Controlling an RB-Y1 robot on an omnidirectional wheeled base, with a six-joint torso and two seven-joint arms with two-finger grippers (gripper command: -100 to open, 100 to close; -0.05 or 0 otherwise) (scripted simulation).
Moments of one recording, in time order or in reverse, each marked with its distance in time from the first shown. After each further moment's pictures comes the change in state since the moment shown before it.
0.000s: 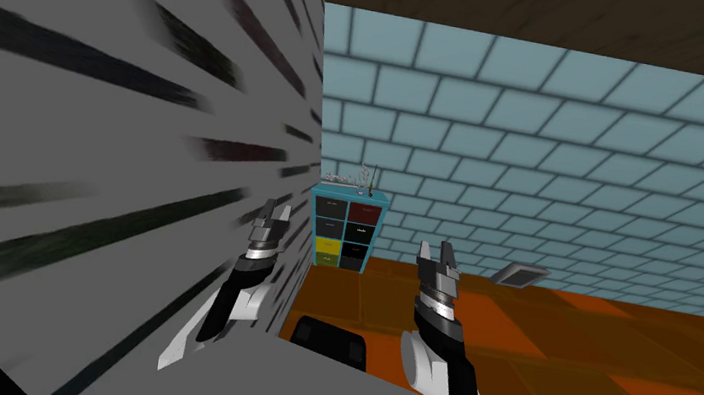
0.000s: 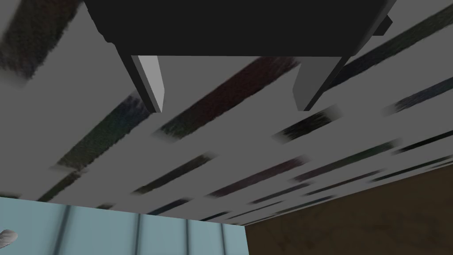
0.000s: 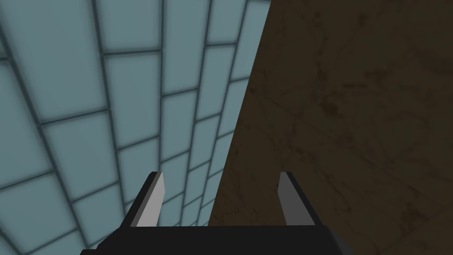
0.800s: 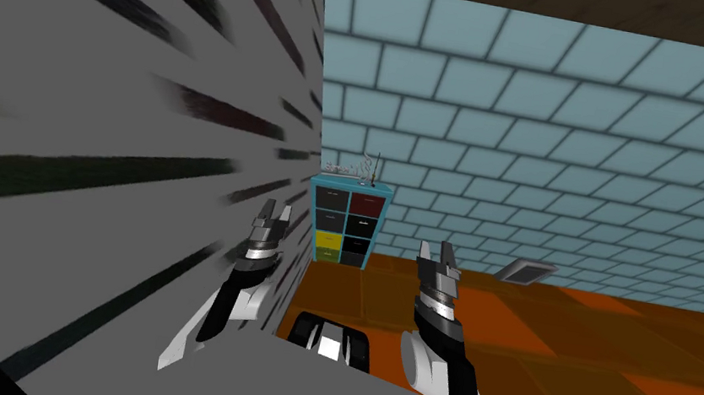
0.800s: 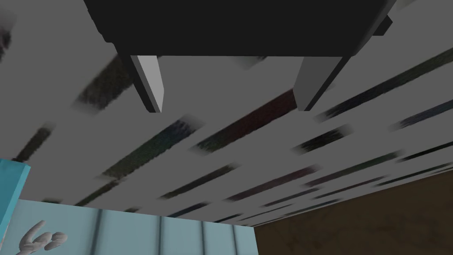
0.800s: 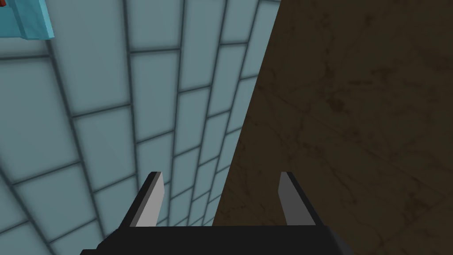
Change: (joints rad) left arm 0.000 0.000 0.000 0.000 0.000 0.000 0.000; right arm 0.000 0.000 0.000 0.000 0.000 0.000 0.000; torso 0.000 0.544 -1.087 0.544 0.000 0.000
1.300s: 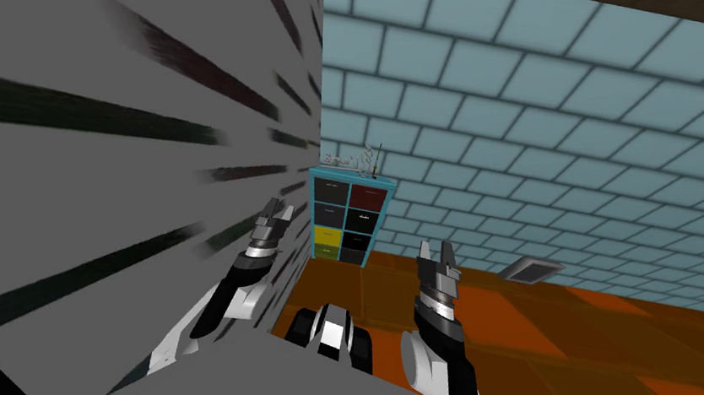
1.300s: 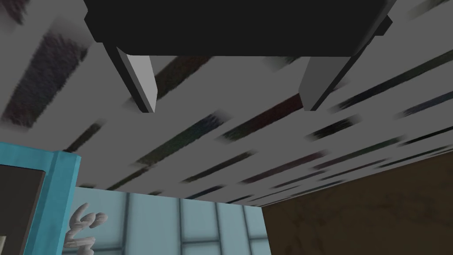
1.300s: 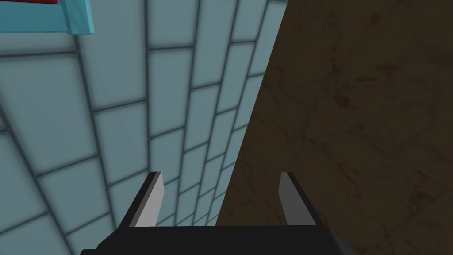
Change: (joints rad) left arm -0.006 0.081 0.003 -0.007 0.005 0.029 0.002; right arm 0.000 0.000 0.000 0.000 0.000 0.000 0.000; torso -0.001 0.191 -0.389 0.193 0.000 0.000
